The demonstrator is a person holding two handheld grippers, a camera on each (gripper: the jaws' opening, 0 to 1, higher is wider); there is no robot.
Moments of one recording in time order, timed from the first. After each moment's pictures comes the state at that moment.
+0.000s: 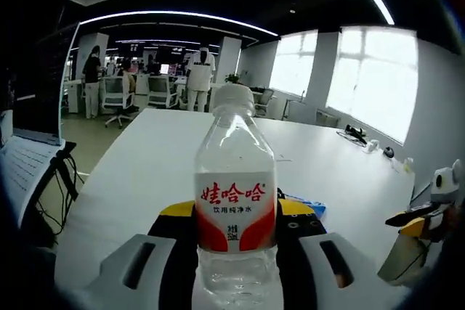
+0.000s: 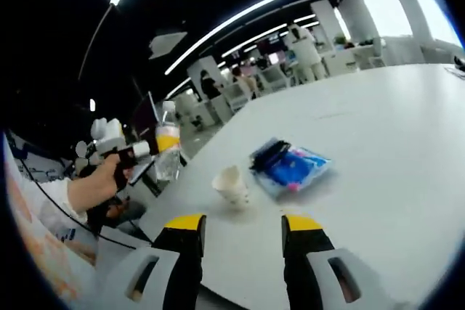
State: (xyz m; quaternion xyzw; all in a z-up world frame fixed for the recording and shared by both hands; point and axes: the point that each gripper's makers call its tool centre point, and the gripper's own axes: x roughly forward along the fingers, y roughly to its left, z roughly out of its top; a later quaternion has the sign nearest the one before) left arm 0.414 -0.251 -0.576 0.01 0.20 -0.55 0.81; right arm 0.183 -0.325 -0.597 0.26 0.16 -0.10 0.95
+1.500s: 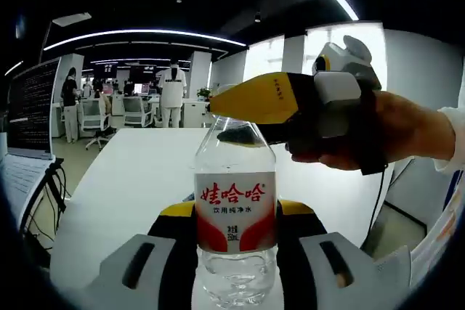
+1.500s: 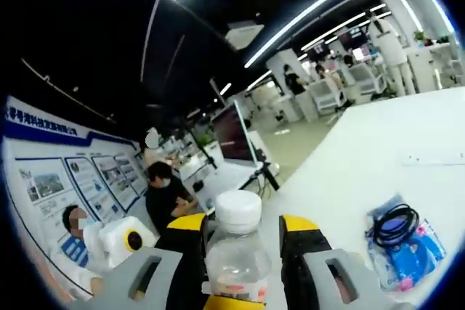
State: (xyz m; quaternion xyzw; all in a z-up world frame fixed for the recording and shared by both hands) left arm 0.322 -0.231 -0.553 0.03 0.14 -0.62 0.77; right arm 0.355 -0.237 -0.496 0.26 0.14 0.14 0.95
